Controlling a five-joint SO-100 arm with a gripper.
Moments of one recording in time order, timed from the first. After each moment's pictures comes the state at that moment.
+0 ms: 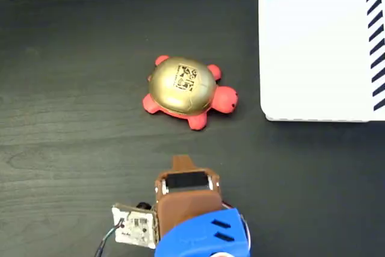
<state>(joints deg) -1.0 186.0 167.9 72.0 0.3</state>
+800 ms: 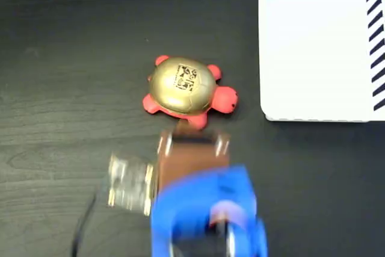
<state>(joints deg) 3.6 148.3 135.8 71.5 7.1</state>
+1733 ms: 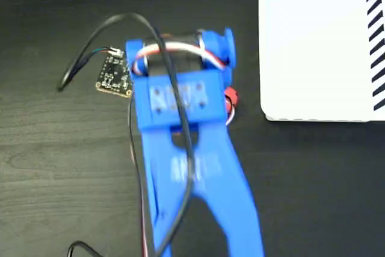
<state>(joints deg) 1.2 94.7 96.4 89.9 22.1</state>
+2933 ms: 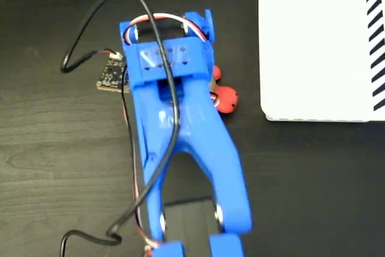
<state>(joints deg) 0.4 76.3 92.4 86.2 25.6</state>
